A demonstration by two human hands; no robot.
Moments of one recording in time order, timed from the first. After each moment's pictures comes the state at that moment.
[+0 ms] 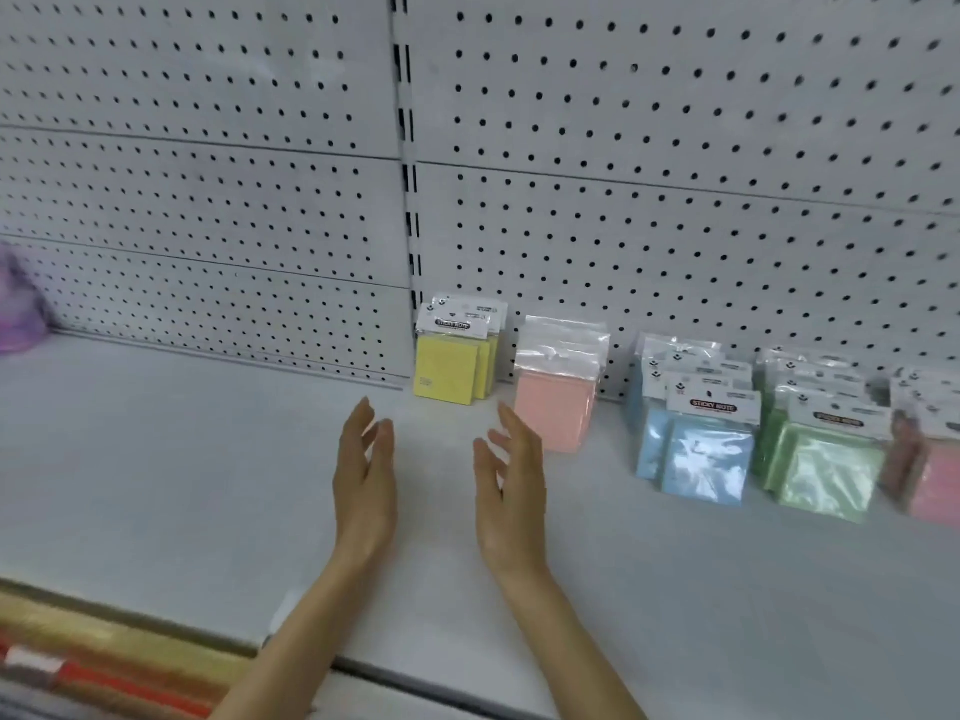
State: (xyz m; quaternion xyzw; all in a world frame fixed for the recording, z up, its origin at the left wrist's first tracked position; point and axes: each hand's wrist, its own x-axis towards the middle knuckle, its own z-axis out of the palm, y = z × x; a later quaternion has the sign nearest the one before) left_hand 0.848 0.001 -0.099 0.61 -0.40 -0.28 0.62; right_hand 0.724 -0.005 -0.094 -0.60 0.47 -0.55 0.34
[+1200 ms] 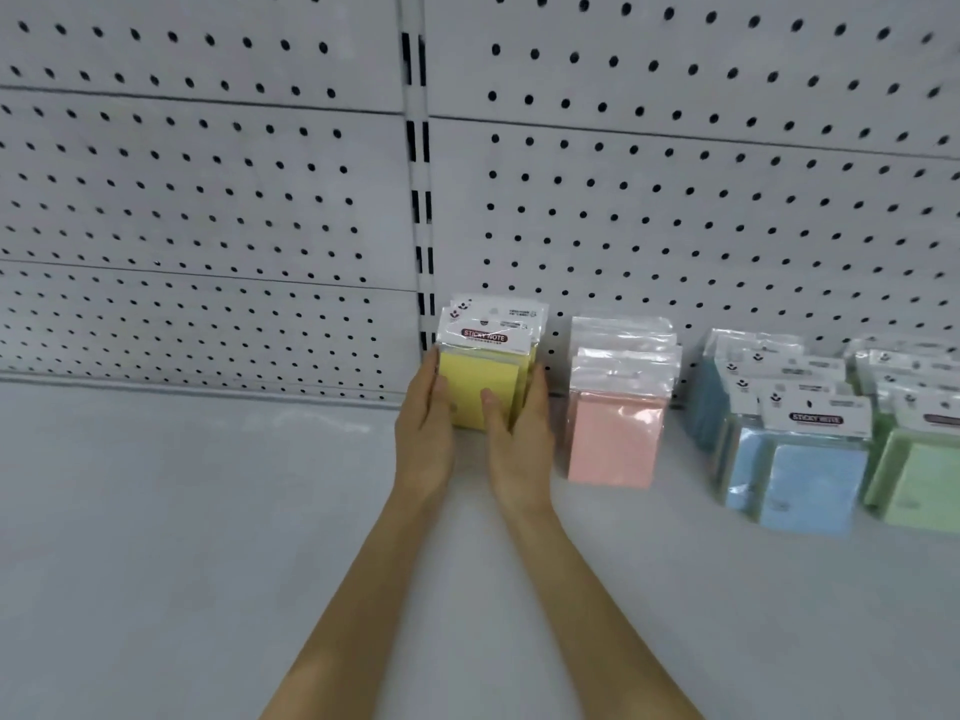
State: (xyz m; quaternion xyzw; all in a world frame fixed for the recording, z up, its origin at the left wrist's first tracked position) left_hand 0.872 -0.133 -0.110 0.51 -0.42 -0.42 0.62; right_hand 0.789 -0.128 -0.108 -0.51 0.57 -0.54 0.34
